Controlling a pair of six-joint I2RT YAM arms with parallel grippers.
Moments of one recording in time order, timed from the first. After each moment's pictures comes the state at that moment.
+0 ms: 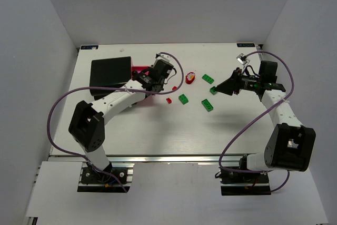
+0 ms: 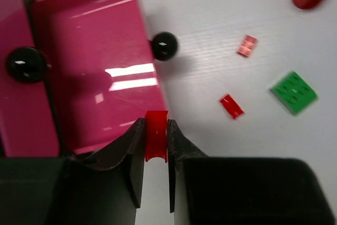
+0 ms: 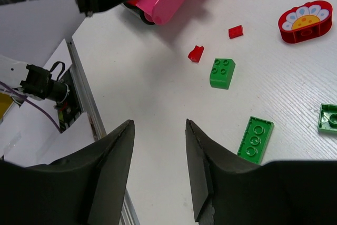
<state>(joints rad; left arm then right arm) -0.74 1.70 1.41 -0.53 -0.56 -0.24 -0.10 1.38 1.00 -0.32 -1.22 -0.07</state>
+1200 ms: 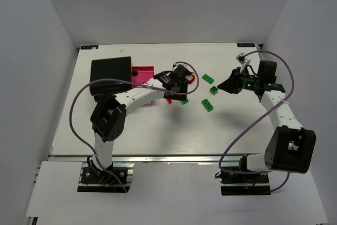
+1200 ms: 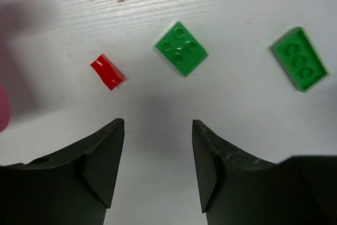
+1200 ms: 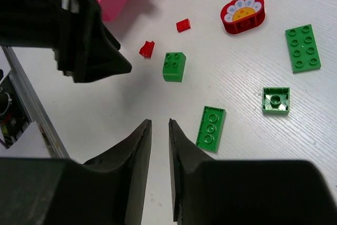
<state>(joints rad) -0.80 1.95 1.62 -0.66 -0.24 -0.53 -0.09 1.36 1.00 -0.32 -1.00 -0.13</state>
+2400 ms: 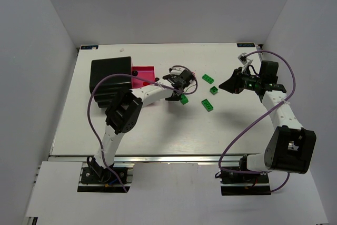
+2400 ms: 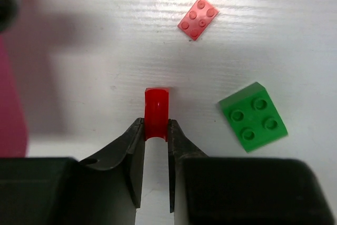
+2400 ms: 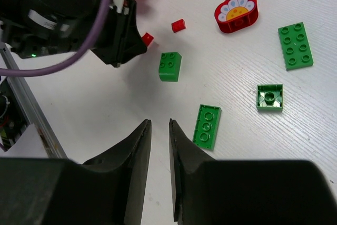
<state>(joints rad) -0.80 2.19 1.73 -0.72 -0.51 -0.68 -0.10 1.36 1.00 -0.32 -1.00 -0.13</state>
